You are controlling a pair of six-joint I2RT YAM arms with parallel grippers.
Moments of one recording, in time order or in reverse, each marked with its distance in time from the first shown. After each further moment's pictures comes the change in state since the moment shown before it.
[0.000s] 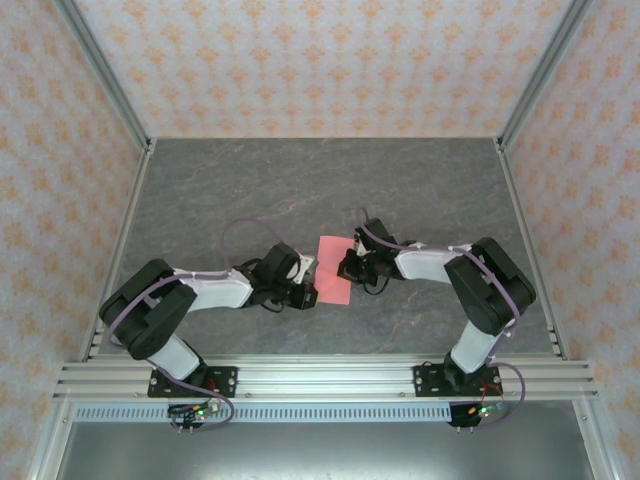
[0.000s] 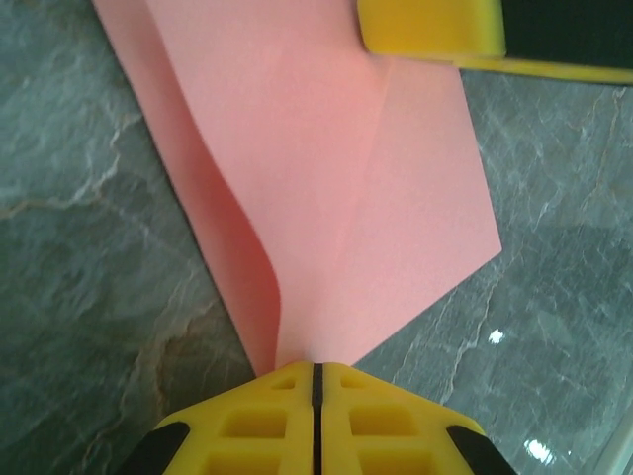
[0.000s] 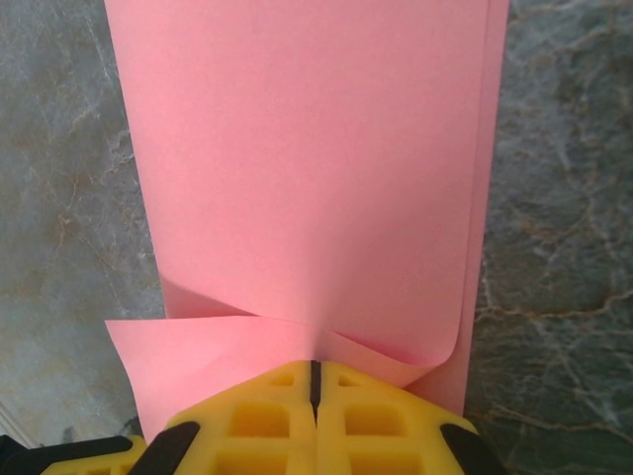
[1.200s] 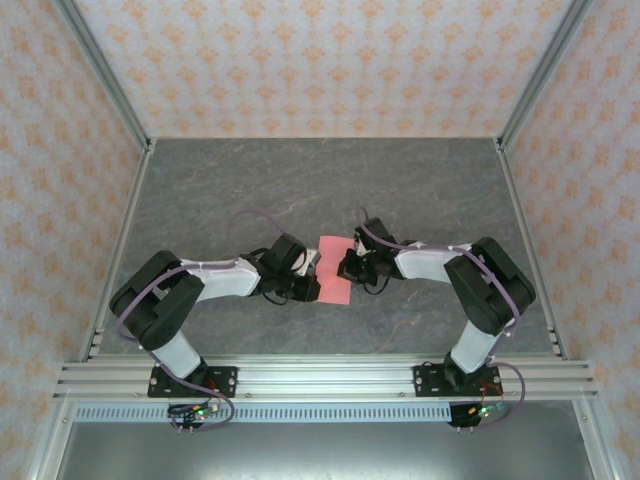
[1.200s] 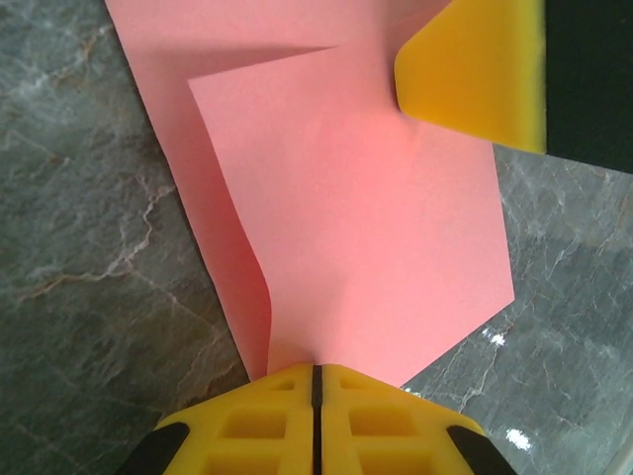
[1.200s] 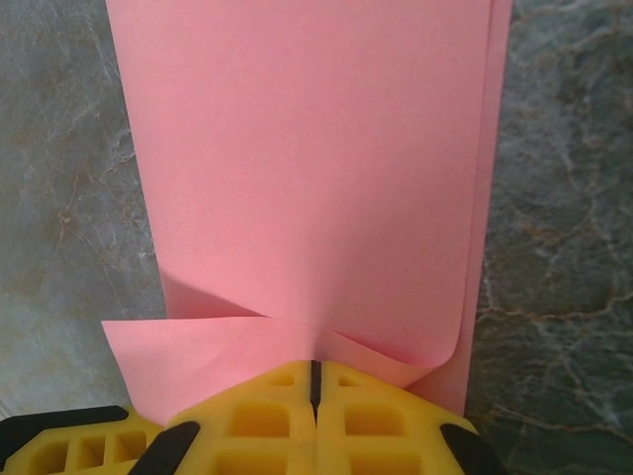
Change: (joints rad) left arm 0.019 0.079 0.132 -0.119 -0.004 -0.014; right arm 0.000 -0.002 0.004 -0.004 -0.003 -0.008
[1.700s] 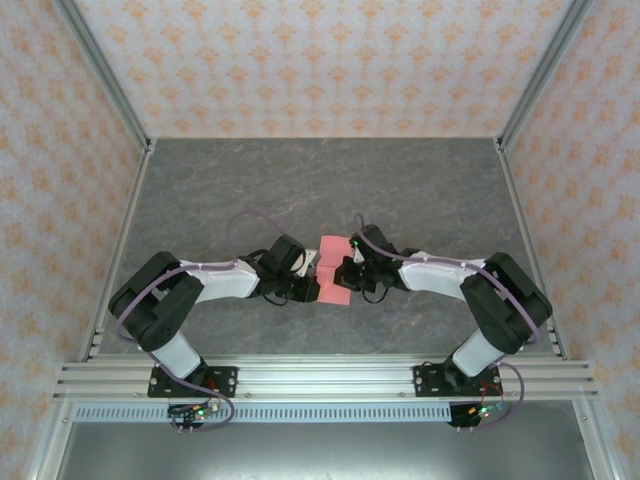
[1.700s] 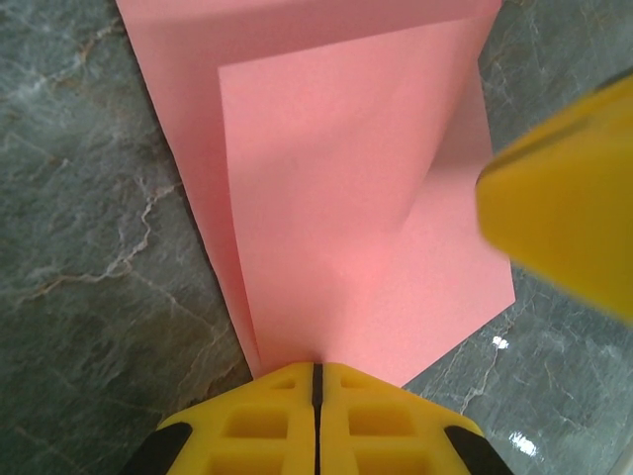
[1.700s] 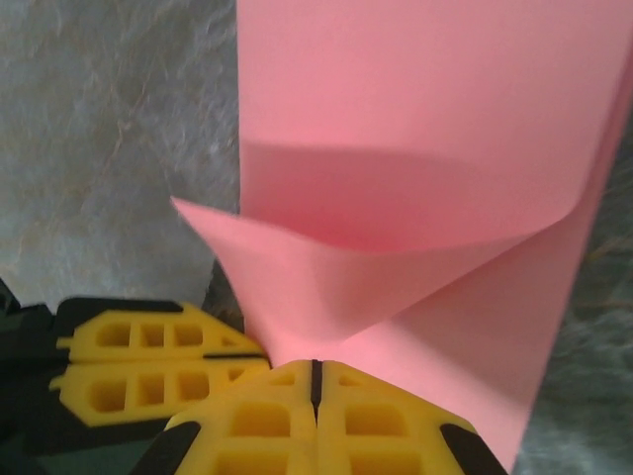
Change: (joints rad) left arm 0.000 -0.007 -0.022 0.031 -0.010 0.007; right arm 0.091 -0.130 -0.060 -0.013 0.014 0.021
